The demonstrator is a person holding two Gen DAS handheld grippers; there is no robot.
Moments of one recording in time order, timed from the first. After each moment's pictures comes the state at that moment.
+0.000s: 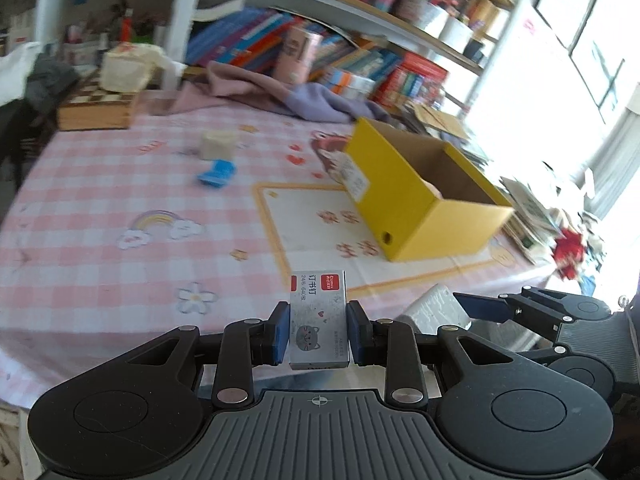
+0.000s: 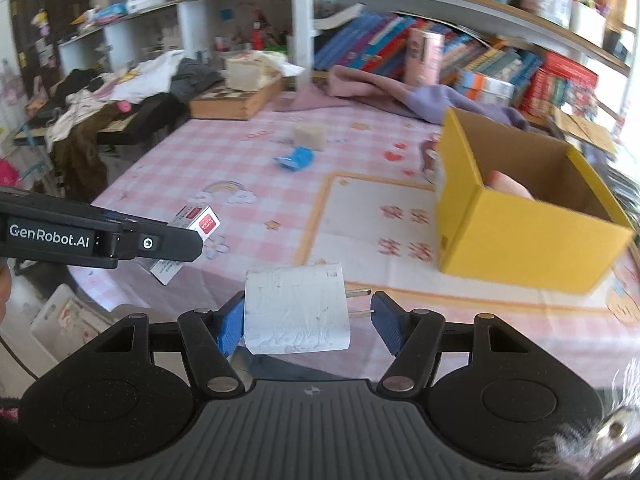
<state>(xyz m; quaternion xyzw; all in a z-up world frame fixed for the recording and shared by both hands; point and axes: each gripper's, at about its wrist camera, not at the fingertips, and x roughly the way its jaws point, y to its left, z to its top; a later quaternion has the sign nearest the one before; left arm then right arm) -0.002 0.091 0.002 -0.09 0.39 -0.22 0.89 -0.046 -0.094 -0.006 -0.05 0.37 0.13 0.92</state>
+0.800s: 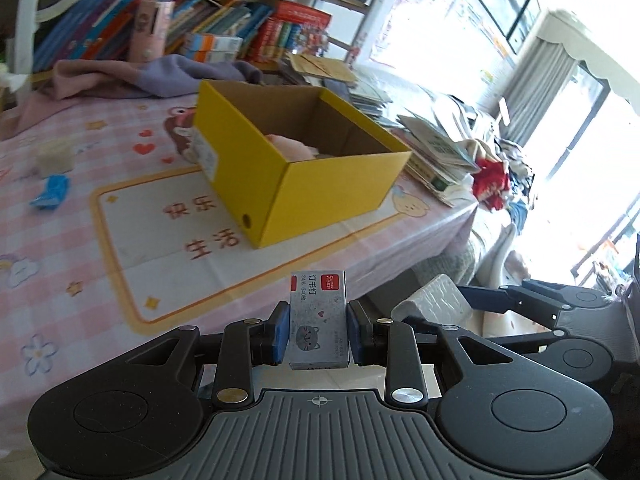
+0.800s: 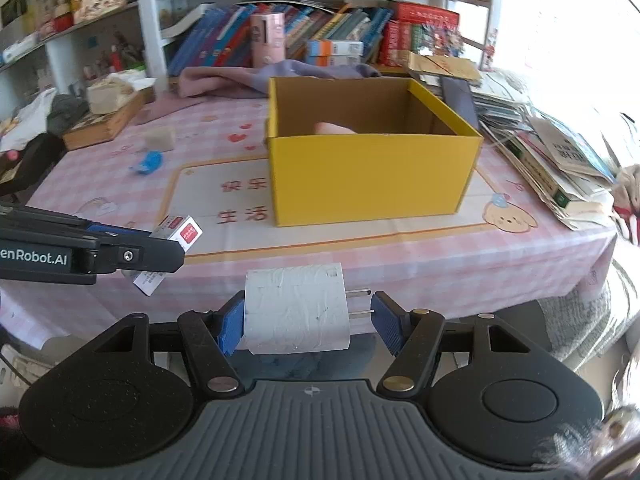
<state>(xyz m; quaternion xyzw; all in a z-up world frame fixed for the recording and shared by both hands) 0.024 -0.022 -0.005 -0.03 0.41 -0.37 0.84 -0.072 -0.200 -0.007 0.02 0.38 -0.03 0.92</state>
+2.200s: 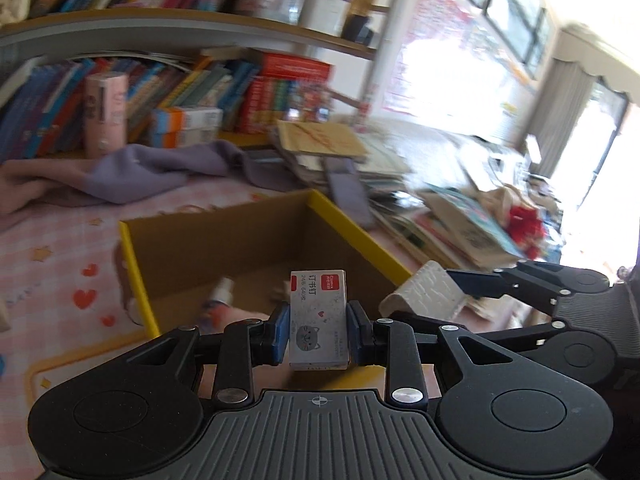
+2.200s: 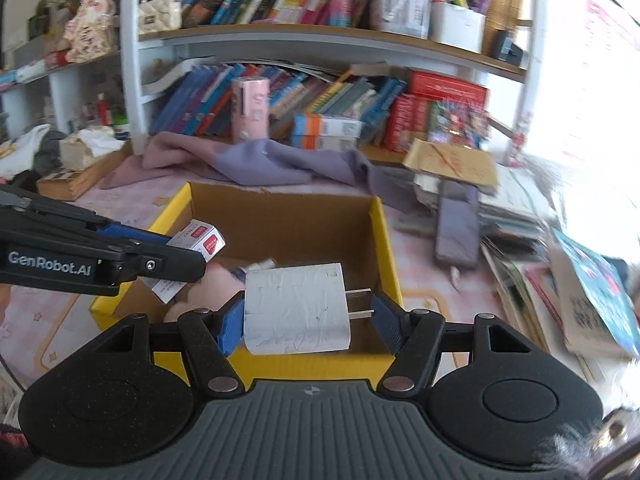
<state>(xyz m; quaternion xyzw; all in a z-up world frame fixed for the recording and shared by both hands) 0.158 -0.166 0.029 -0.02 0.33 -0.30 0.89 0.100 -0.354 0.026 -0.05 0.30 0.06 0.95</state>
